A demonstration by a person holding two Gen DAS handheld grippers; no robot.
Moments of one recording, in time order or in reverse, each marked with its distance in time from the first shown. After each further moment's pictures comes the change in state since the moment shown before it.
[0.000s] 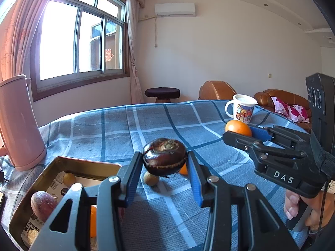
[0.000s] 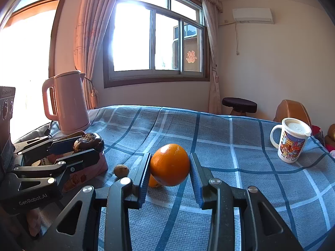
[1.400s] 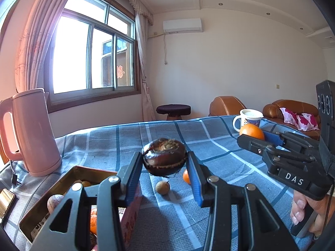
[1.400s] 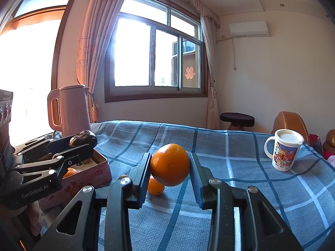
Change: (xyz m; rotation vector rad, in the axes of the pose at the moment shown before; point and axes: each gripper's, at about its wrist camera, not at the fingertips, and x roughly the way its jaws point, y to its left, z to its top) left arm -0.026 -0.001 -0.002 0.005 -0.129 0.085; right arm -0.027 0.004 -0.002 -0.008 -0.118 -0.012
